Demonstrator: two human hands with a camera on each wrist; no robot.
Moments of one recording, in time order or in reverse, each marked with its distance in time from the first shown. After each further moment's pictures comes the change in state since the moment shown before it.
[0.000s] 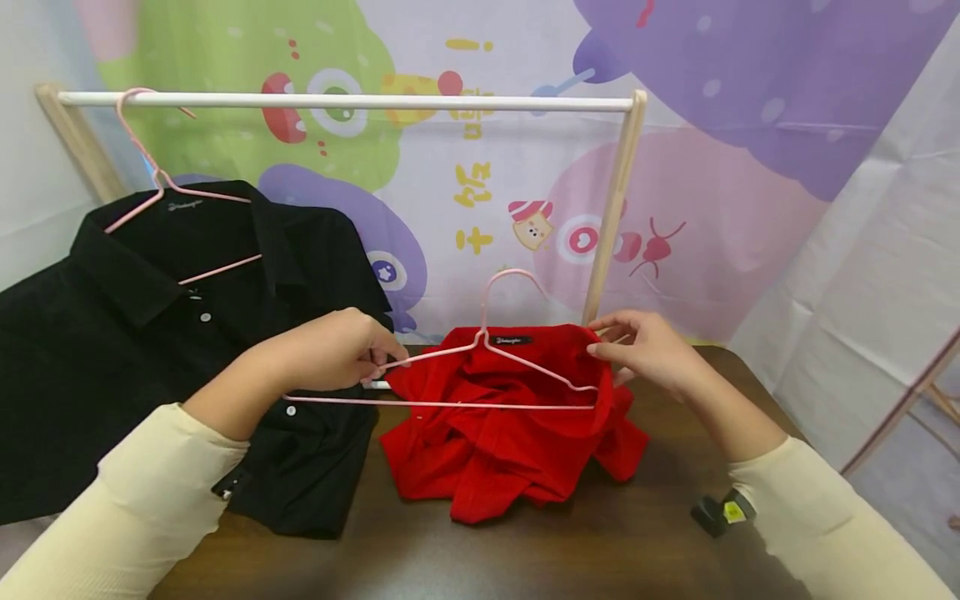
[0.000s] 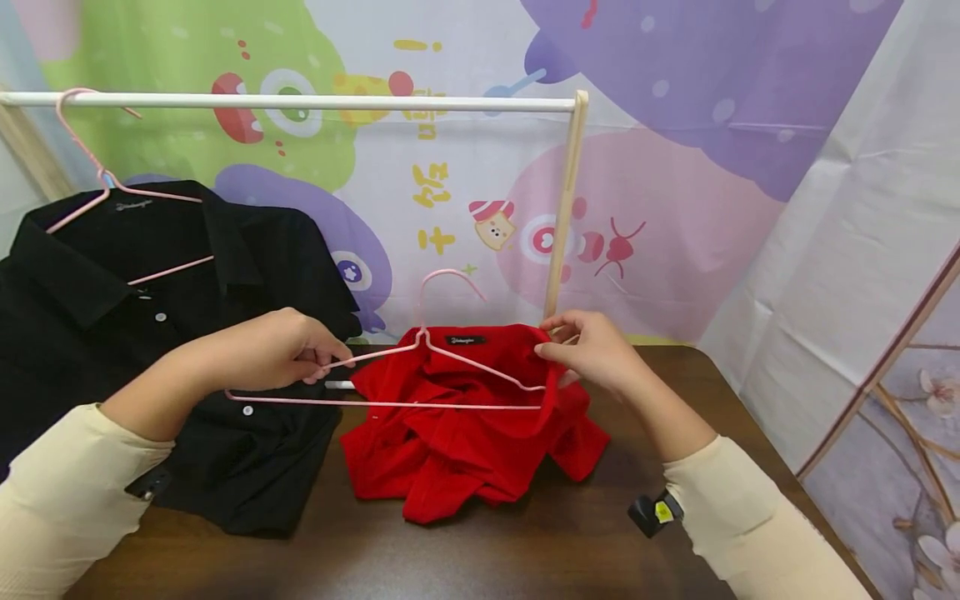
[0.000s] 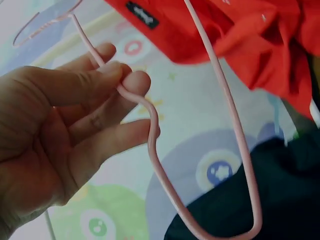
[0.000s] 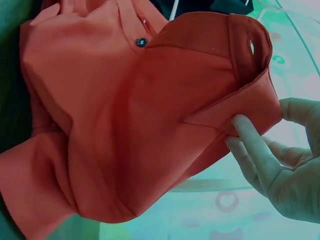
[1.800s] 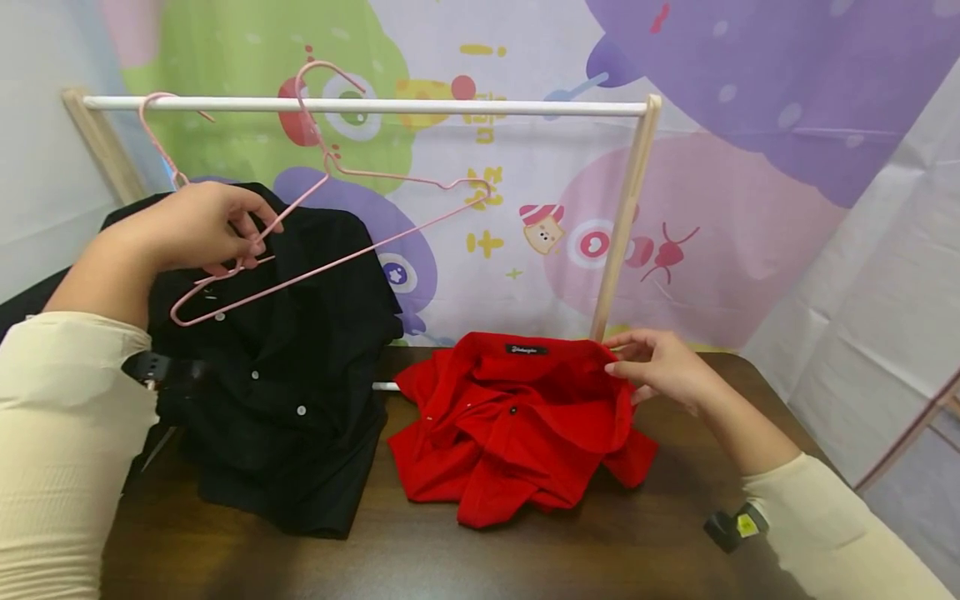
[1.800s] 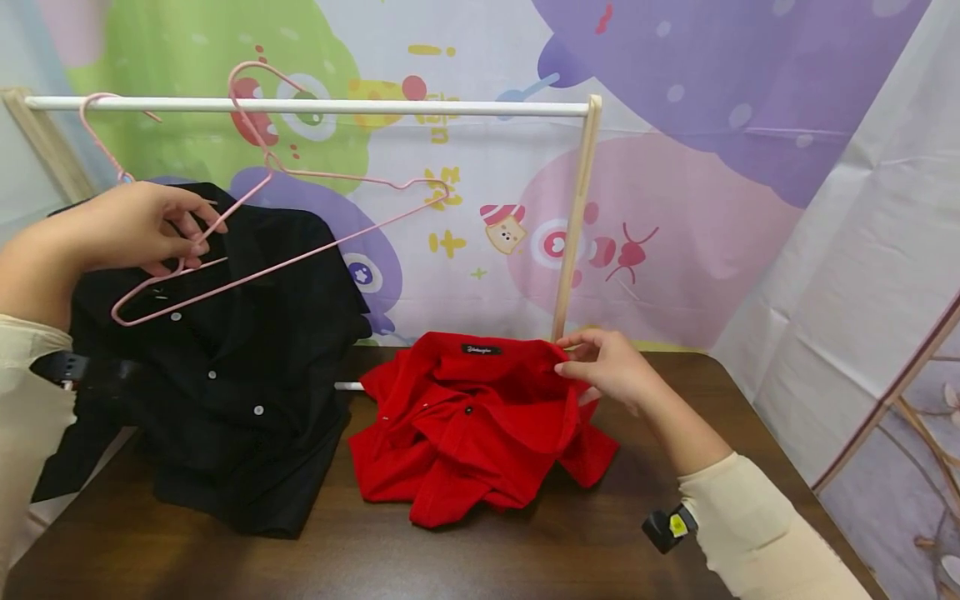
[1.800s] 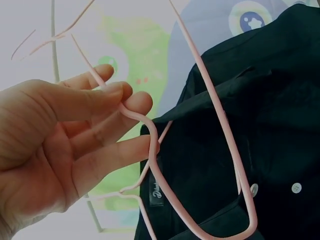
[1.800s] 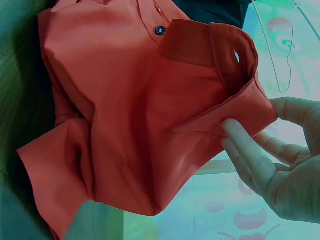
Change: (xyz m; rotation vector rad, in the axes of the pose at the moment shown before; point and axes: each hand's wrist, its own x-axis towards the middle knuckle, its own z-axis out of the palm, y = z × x) left_hand -0.052 -0.075 -0.123 -0.046 0.179 -0.479; right_hand 0.001 0.027 -0.003 0.088 -0.058 0.054
